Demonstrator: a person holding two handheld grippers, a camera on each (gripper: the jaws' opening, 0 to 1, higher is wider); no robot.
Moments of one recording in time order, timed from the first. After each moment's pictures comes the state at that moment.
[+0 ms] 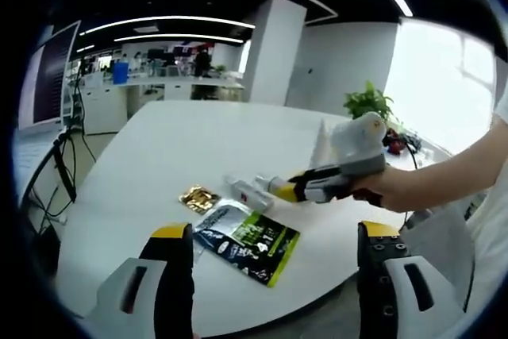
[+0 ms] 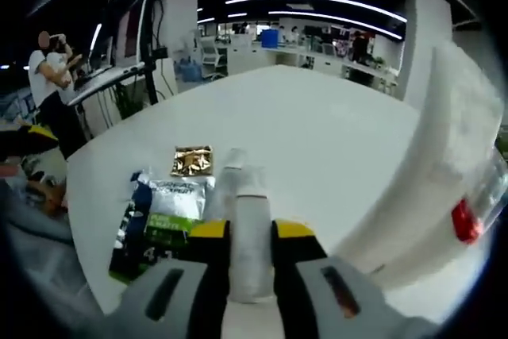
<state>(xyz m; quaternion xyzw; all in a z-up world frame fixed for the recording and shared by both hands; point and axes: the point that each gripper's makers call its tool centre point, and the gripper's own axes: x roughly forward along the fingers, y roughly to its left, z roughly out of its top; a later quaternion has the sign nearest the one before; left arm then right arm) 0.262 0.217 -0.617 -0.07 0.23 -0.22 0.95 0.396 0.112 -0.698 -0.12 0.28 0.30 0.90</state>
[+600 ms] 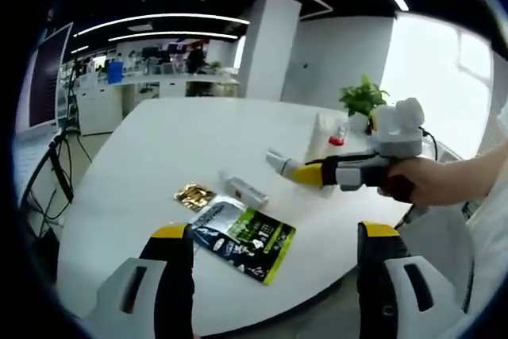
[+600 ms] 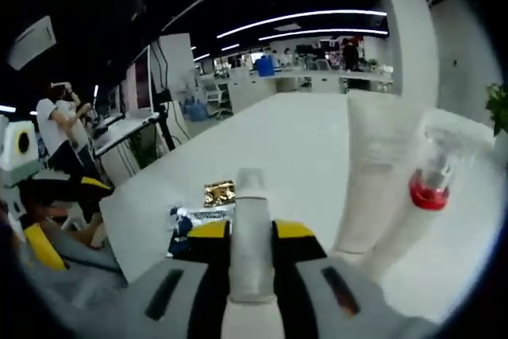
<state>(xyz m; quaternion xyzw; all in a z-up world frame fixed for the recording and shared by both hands) 0.260 0.211 -0.619 -0.06 0.24 -0.23 0.94 0.361 0.106 -0.642 0.00 0.23 0.32 0.92</state>
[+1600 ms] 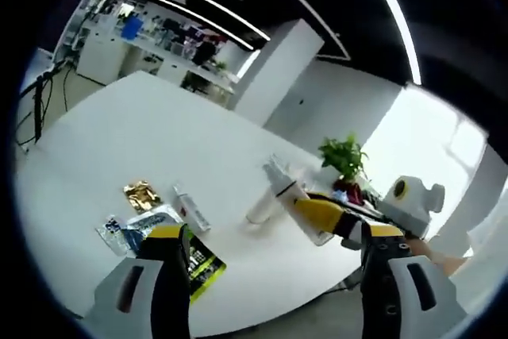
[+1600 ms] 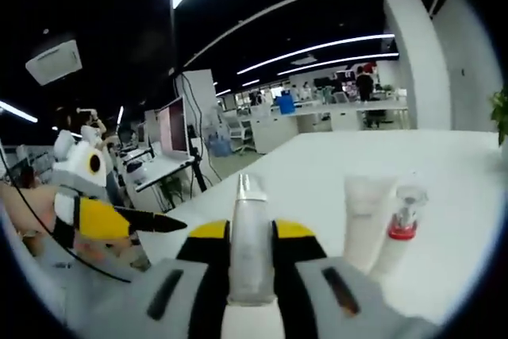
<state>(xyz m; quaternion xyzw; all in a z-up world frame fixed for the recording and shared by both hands) 0.279 0.159 -0.564 -0.28 0.21 -0.26 0.90 0.318 0.099 -0.558 0.03 0.13 0.38 0.92</state>
